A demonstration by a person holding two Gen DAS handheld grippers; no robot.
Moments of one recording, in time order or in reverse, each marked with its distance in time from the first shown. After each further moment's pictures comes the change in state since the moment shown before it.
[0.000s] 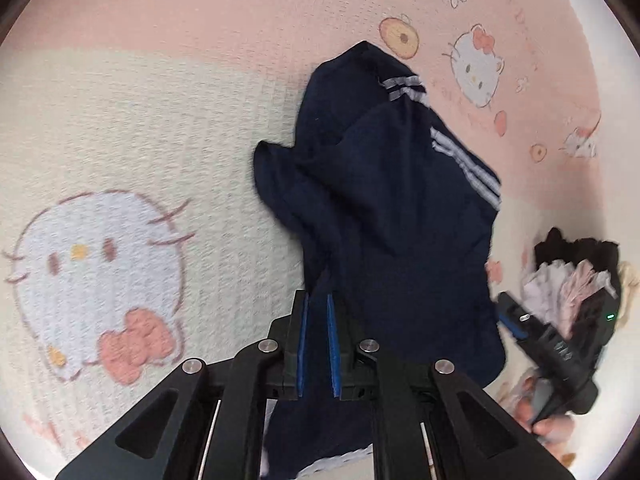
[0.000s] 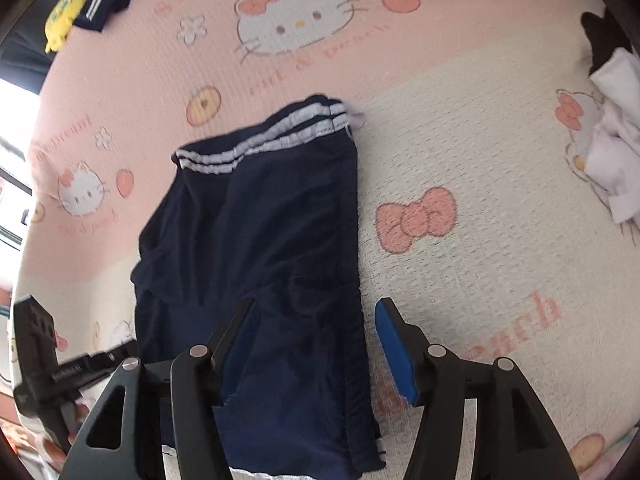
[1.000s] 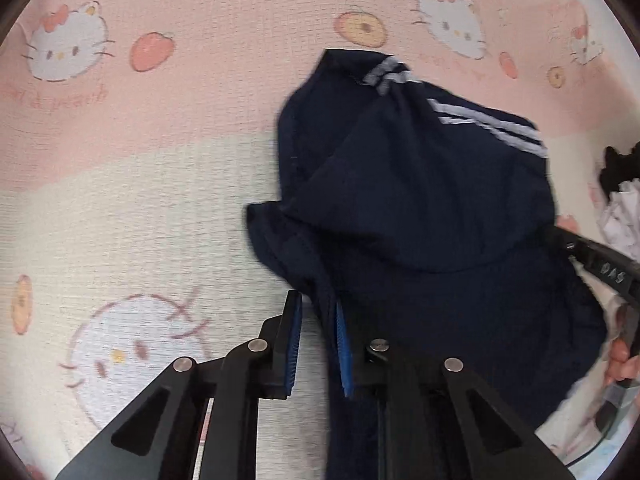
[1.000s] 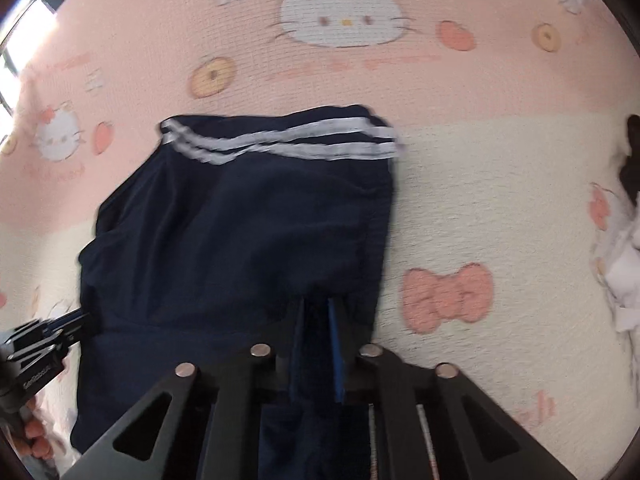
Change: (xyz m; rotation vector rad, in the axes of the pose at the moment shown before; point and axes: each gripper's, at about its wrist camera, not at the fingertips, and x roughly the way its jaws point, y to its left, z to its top) left arm 0.023 -0.028 0.002 0.347 -0.119 0.346; right arm 0.039 0.031 0.017 -0.209 -0.050 -0.214
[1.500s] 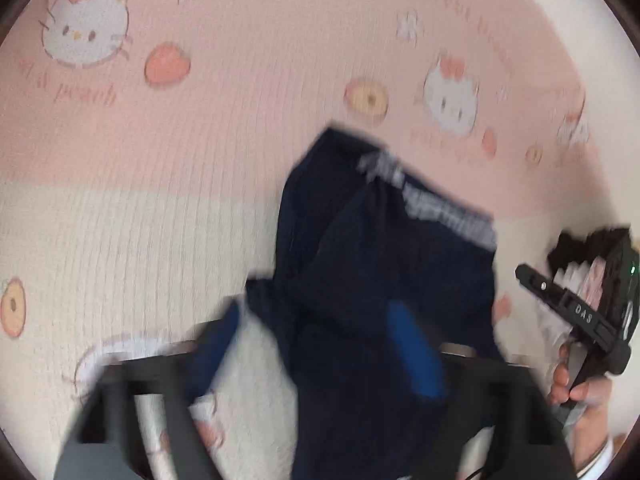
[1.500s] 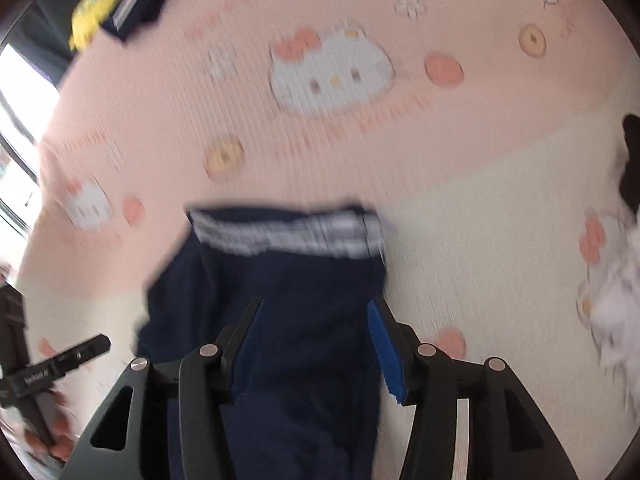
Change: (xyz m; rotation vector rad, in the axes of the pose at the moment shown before) left arm -0.047 0.038 0.049 -0.193 -0.082 -0.242; right arm -0.047 -0.033 0.047 0.125 -0.112 0.217
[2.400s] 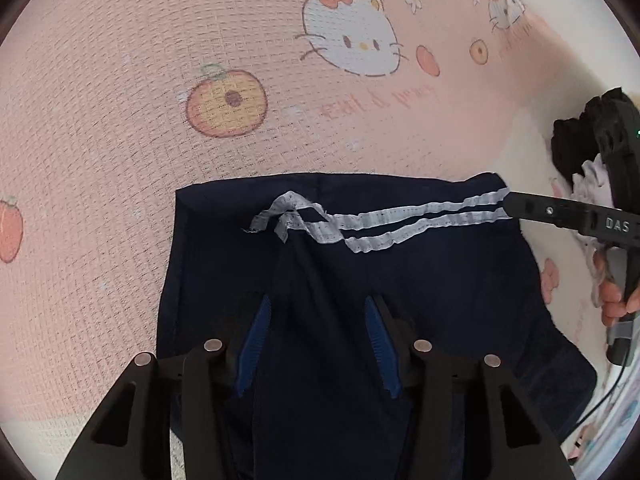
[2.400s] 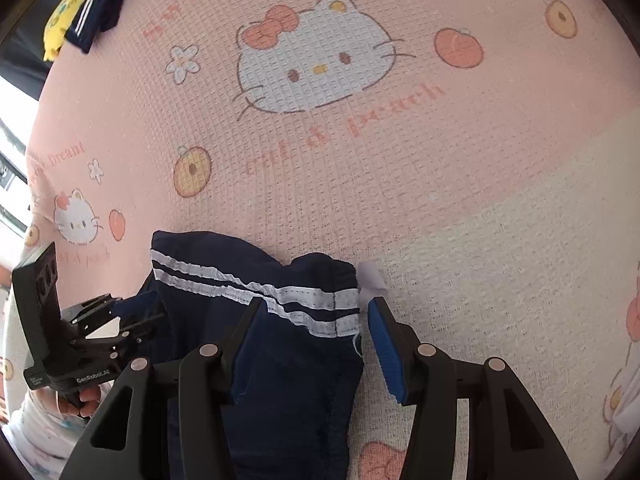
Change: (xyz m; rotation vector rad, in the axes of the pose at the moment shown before) left arm 0.127 -0.076 0.048 0.527 0.103 -0.024; right arm 0.074 -0.030 0.028 -0.013 0.072 0.025
